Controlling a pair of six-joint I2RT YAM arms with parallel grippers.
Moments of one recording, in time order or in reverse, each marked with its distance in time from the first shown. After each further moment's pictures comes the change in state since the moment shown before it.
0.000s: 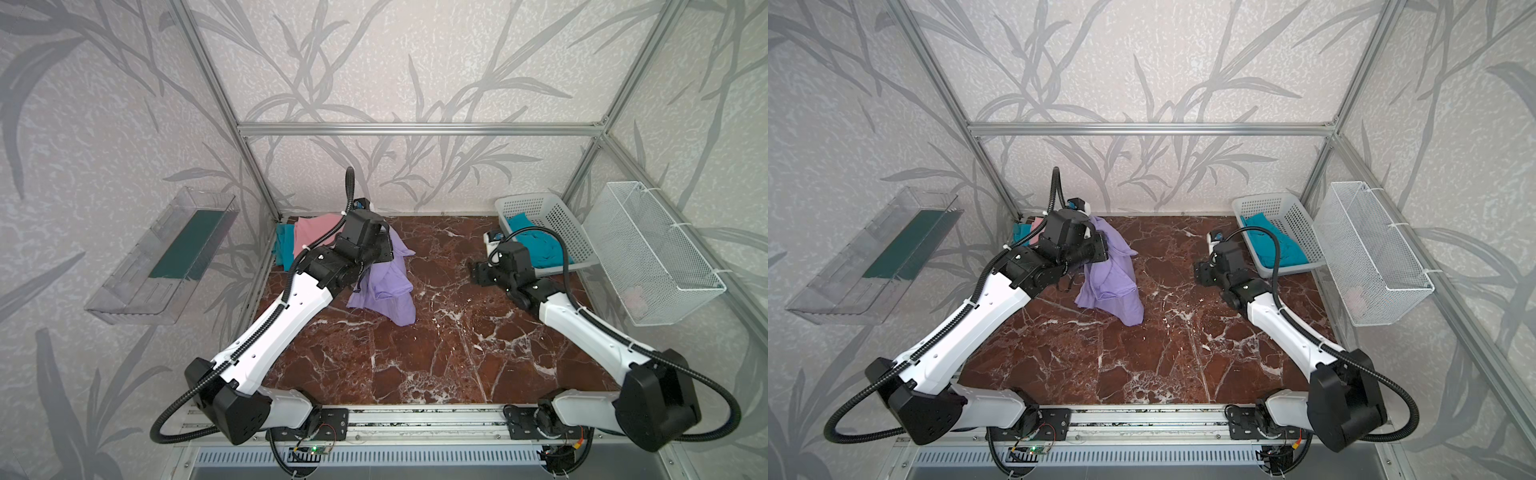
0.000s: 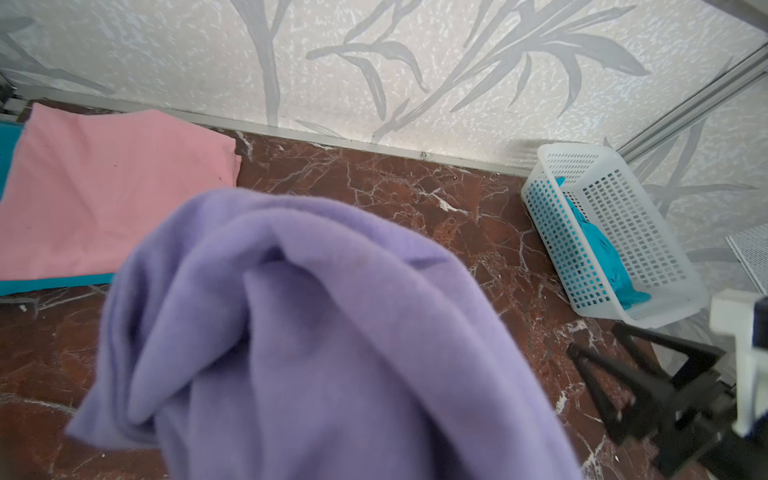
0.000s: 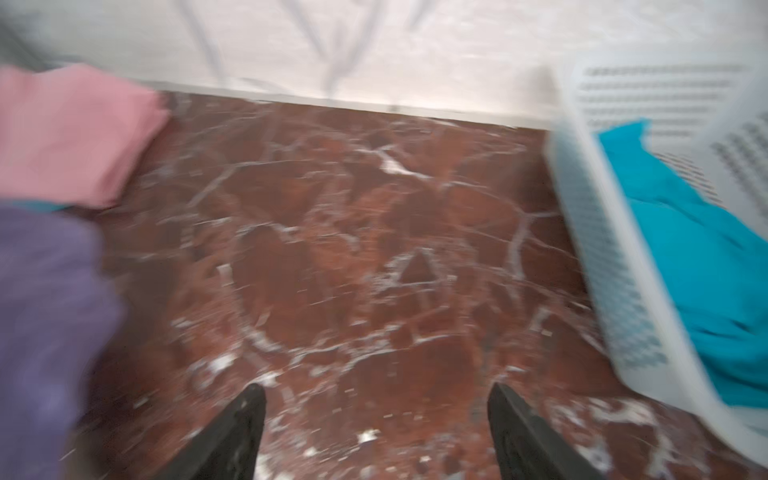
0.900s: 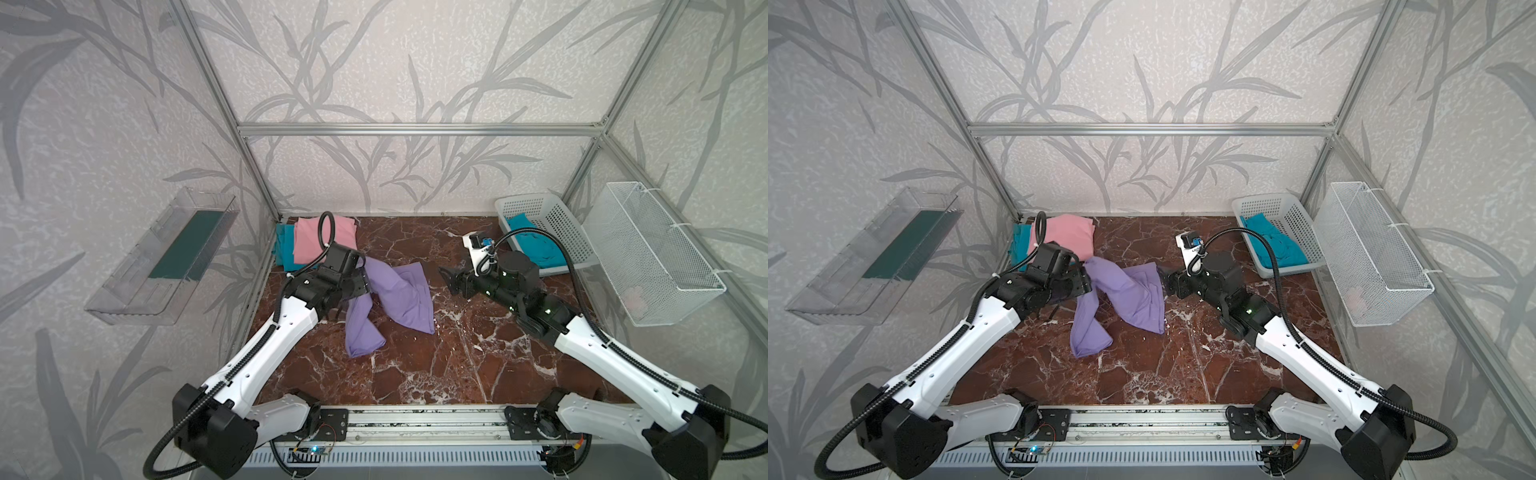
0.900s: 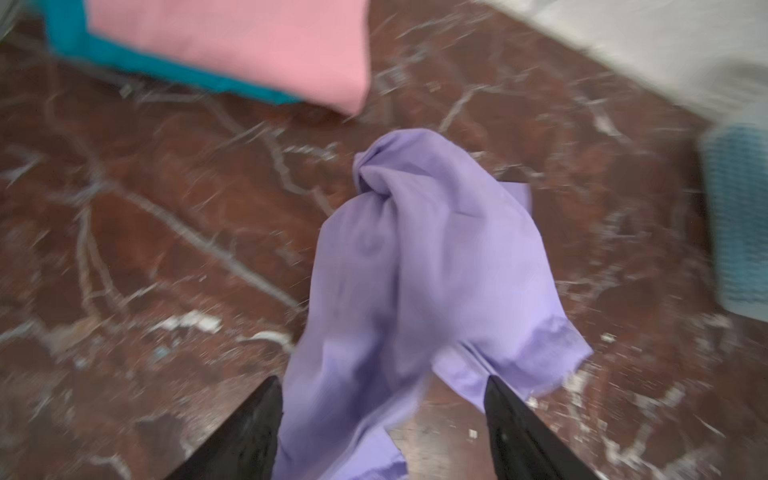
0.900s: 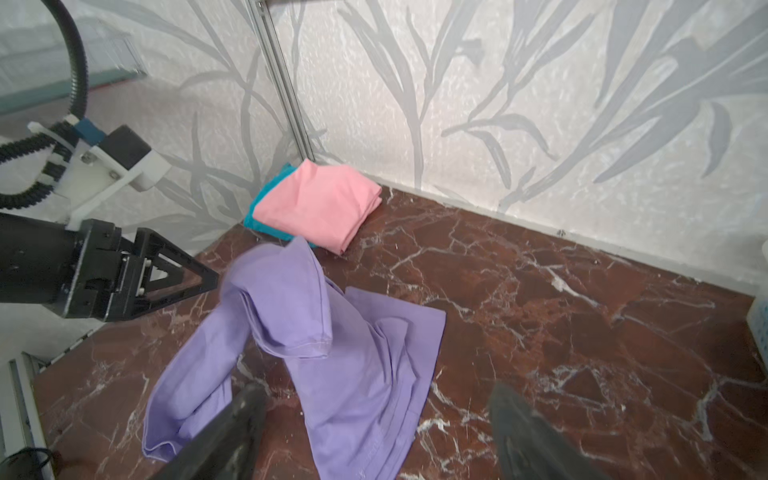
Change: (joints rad) left arm 0.180 -0.205 -0.508 -0.104 -0.009 -0.172; right arm 0.174 -0.132 0.049 0.007 -0.077 0.003
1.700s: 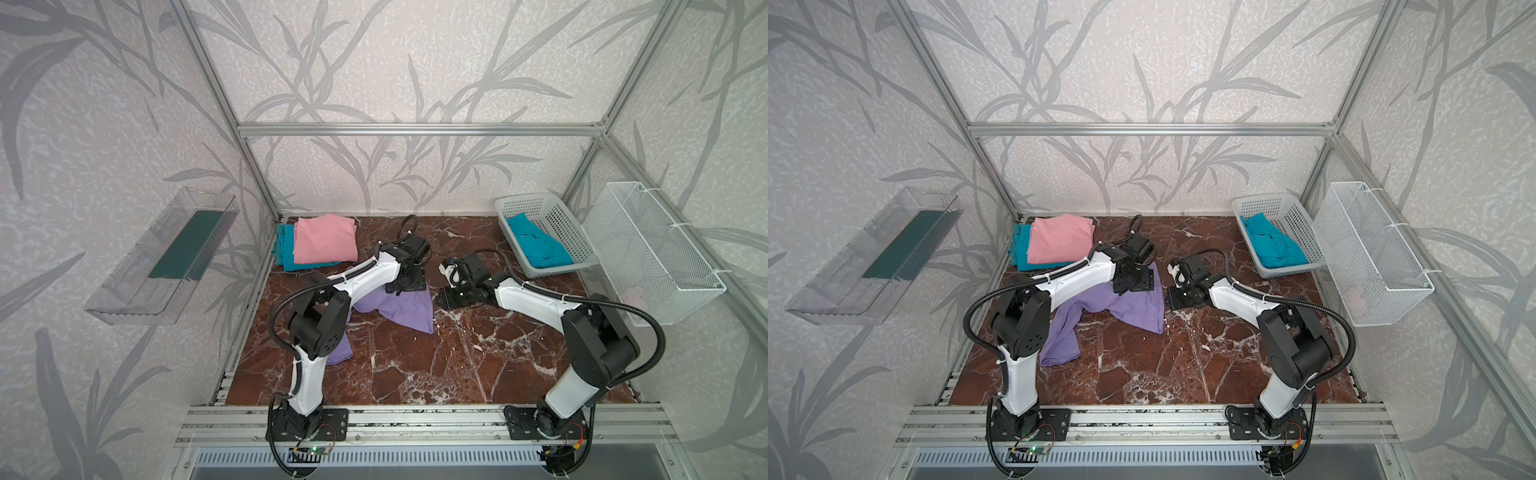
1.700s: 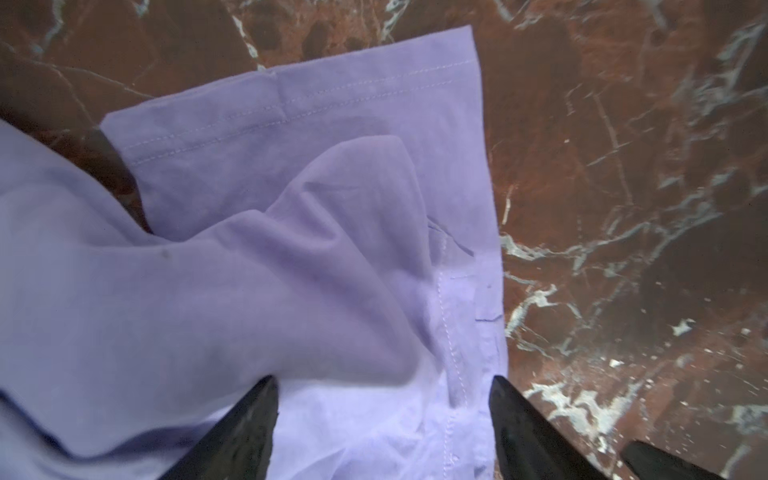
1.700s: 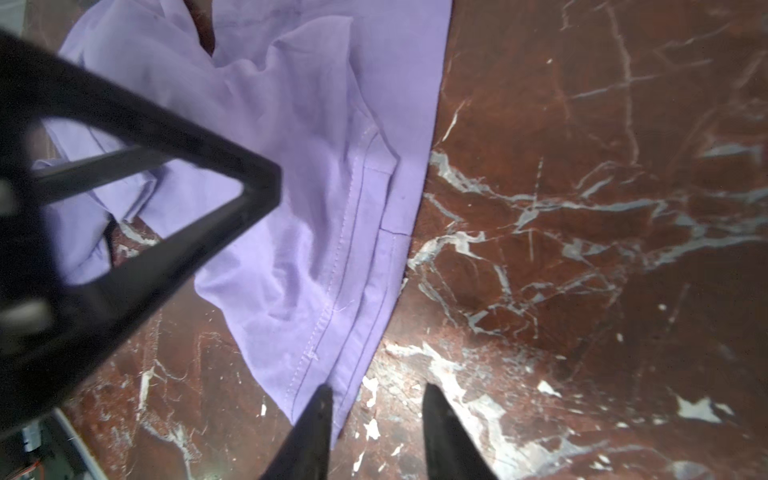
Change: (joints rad) left arm -0.228 0.837 0.581 0.011 0.106 0.068; right arm -0.132 0.576 0.106 -0.188 -0.319 0.164
